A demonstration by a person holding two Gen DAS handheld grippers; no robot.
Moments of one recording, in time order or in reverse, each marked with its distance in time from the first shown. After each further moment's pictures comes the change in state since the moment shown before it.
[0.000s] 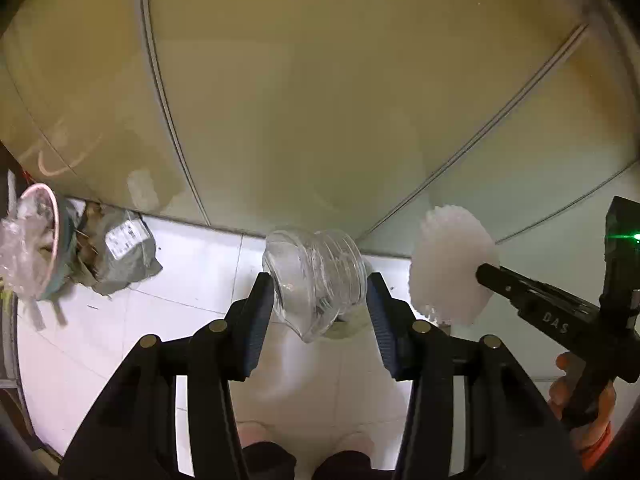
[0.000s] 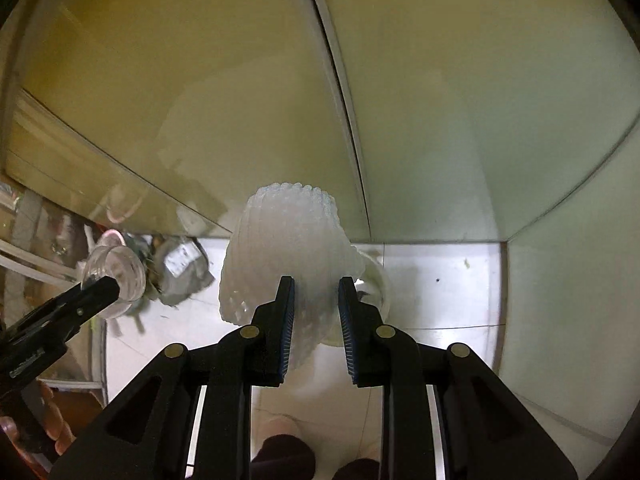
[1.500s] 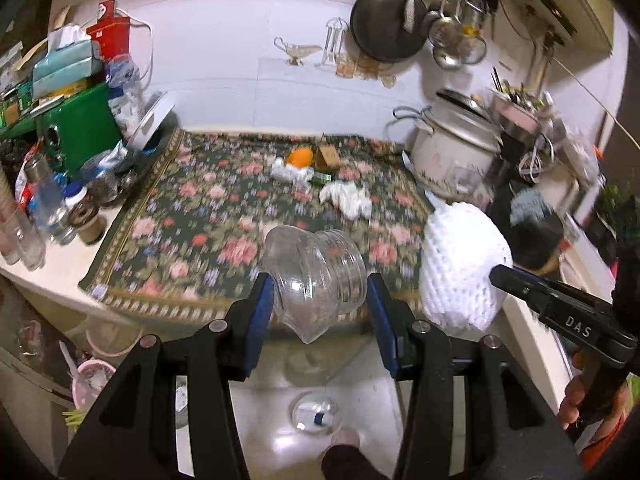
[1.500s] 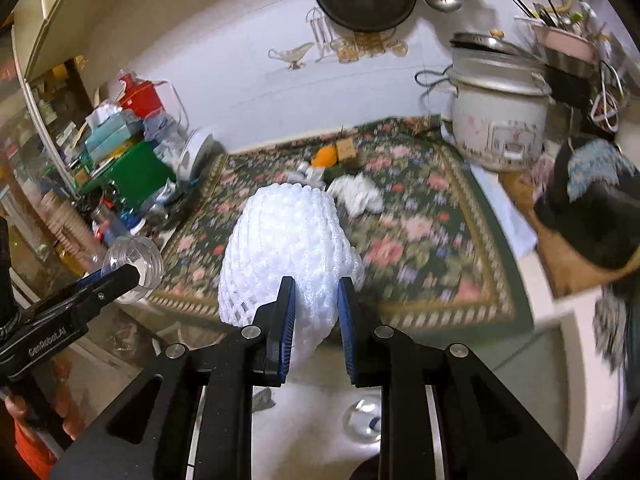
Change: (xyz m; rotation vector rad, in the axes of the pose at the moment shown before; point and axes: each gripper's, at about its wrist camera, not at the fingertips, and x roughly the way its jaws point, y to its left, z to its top) left arm -0.437 -0.110 0.186 0.232 -0.396 -0.058; right arm -0.426 0.134 0.141 -0.053 -0.462 0.050
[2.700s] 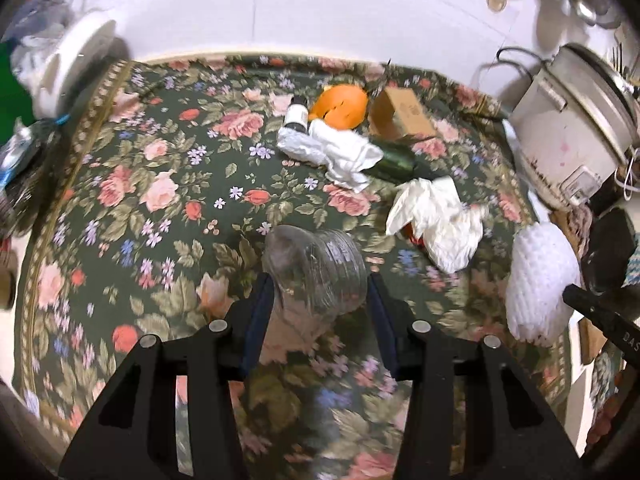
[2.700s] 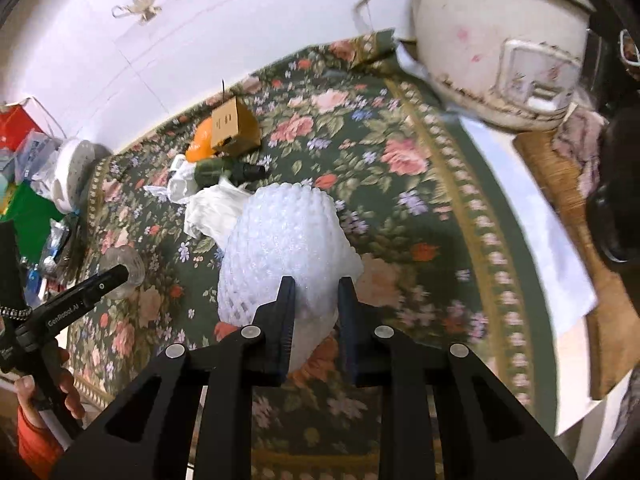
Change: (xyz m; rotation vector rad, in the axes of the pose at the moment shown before) left arm 0.311 0.046 0.117 -0.087 0.293 0.075; right arm 0.191 -0.135 0.117 0.161 0.209 -0.124
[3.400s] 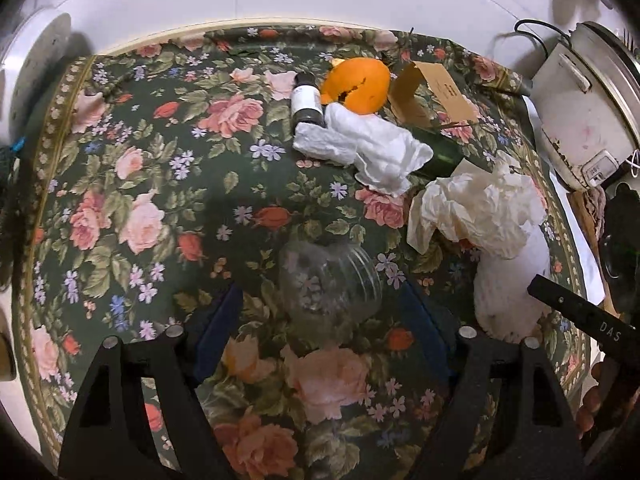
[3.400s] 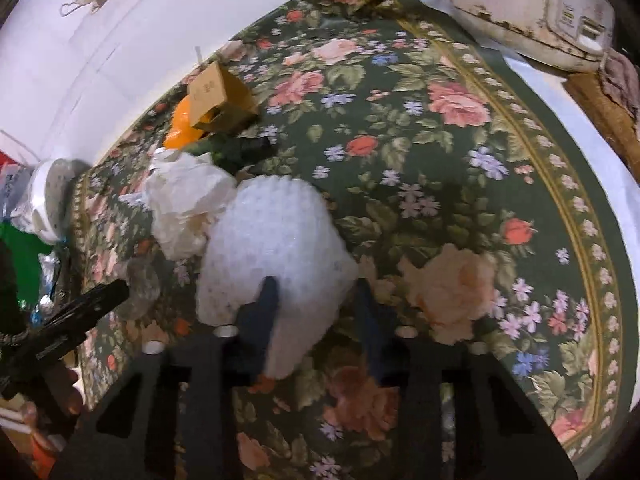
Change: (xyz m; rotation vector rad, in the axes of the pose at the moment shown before) left arm 0.060 0.035 0.039 0.100 0.129 -0.043; right arm 0.087 0.036 0.010 0.149 0.119 0.016
